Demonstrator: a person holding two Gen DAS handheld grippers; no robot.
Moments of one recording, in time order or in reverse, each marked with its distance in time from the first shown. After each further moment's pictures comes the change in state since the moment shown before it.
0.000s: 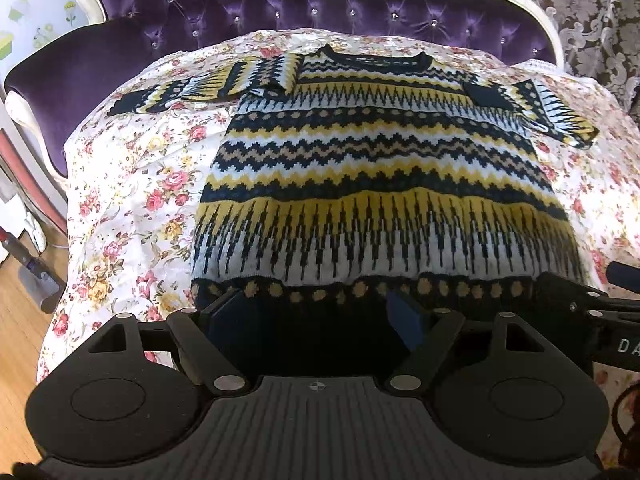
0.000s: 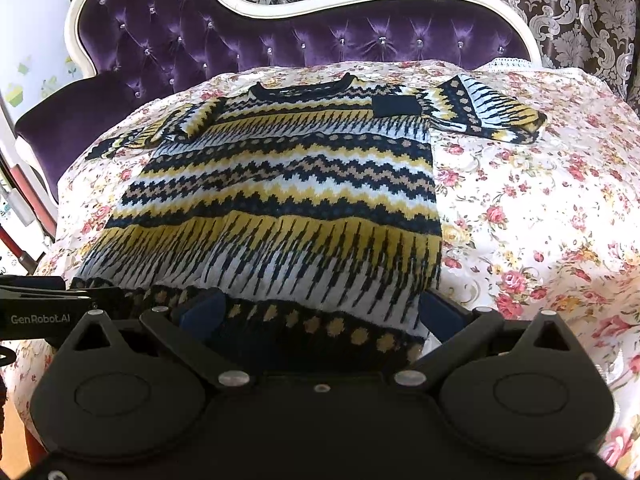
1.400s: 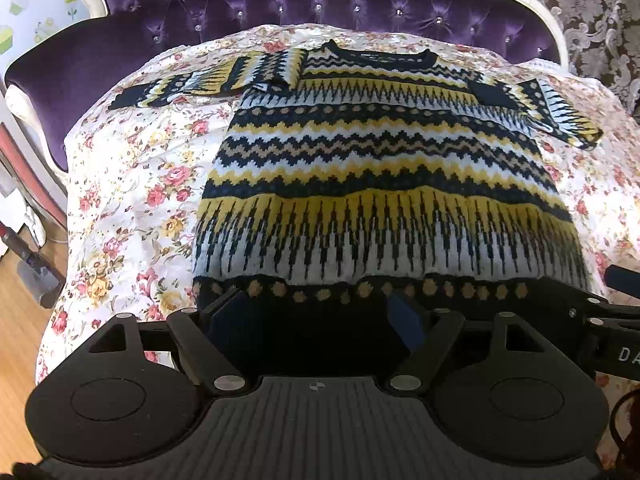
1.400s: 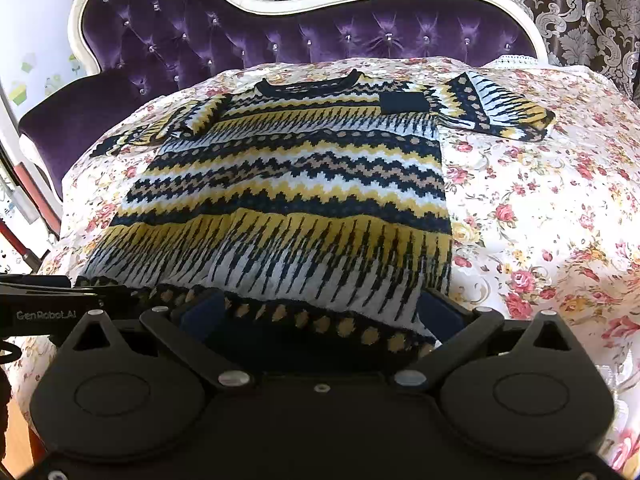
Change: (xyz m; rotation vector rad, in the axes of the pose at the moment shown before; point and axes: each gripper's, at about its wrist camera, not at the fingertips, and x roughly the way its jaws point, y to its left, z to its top) left arm 0.005 0.003 0.000 -0.012 0.012 -0.002; right arm 0.003 0.002 0.000 -0.003 0.008 0.016
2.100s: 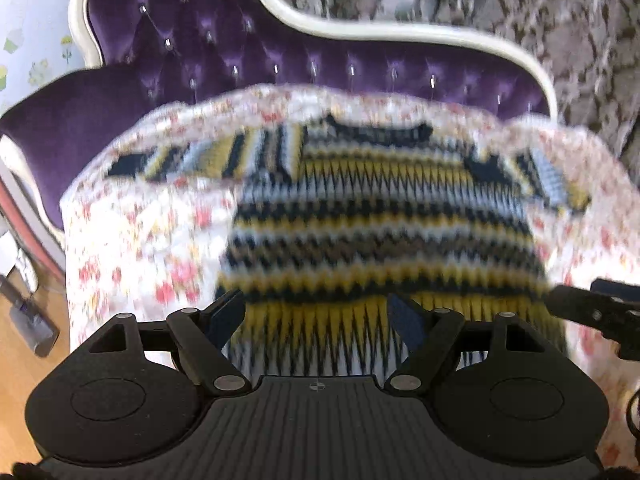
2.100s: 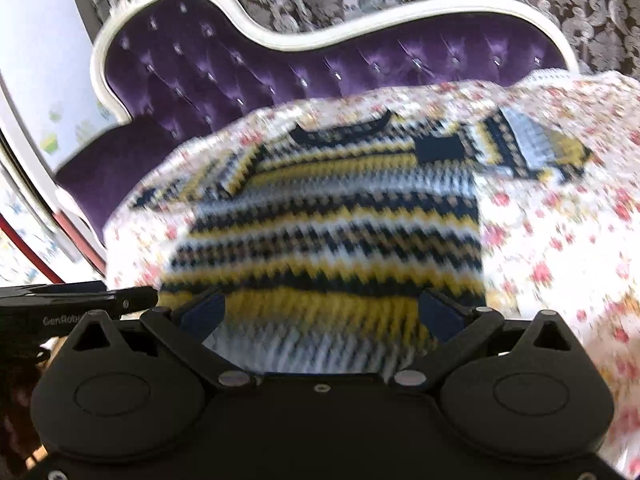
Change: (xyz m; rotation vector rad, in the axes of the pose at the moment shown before) left arm -0.019 0.027 0.068 -0.011 -0.155 -0.055; right arm -0.009 -0.011 0.073 0.062 -0.067 0.193
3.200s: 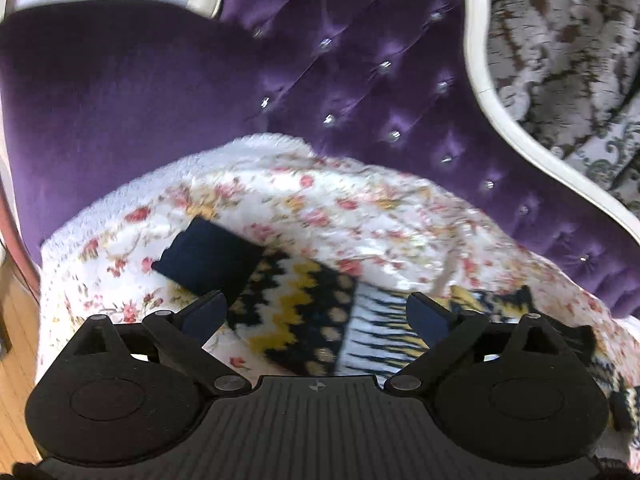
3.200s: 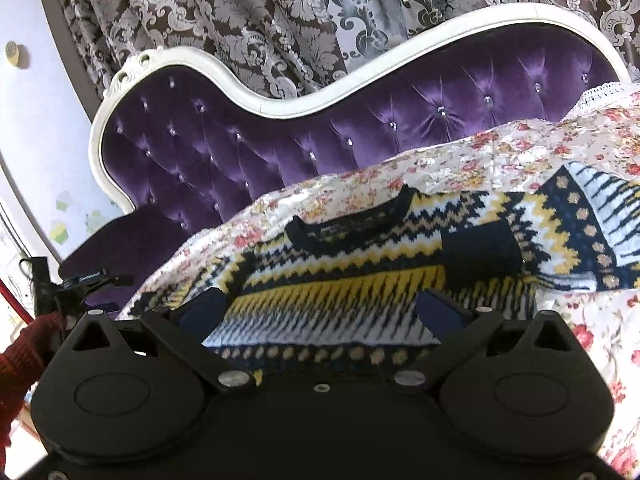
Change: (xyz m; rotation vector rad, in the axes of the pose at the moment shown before) left arm 0.201 0.251 0.109 -0.412 -0.113 -0.012; right arm 0.117 -0.070 0.064 0.072 -0.163 0.153
